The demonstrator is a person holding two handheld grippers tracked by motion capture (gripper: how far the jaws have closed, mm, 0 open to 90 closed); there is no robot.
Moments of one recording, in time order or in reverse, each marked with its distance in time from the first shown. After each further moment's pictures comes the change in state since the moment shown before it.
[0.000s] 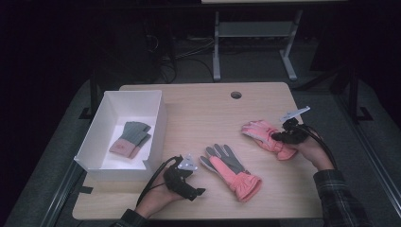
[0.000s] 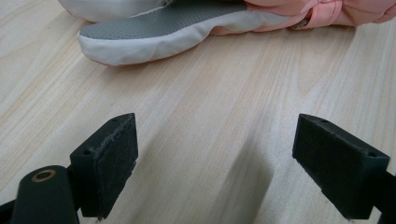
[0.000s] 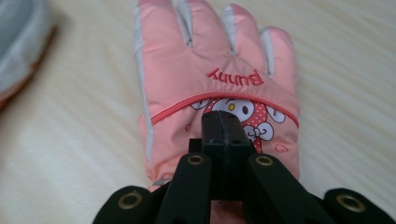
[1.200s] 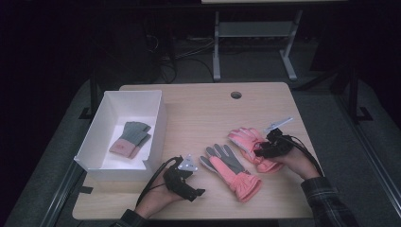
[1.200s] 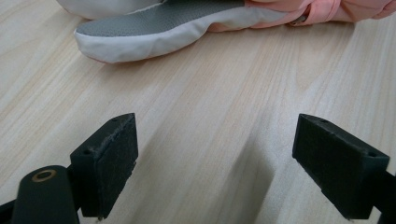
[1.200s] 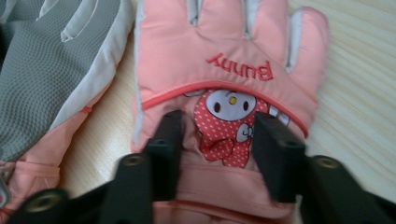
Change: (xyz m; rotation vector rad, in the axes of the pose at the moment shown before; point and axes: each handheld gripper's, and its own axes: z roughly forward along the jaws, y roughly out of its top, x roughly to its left) left arm -0.002 -0.001 0.001 -0.004 0.003 -0.003; right arm 0.054 0.002 0.020 0.040 0.074 0.031
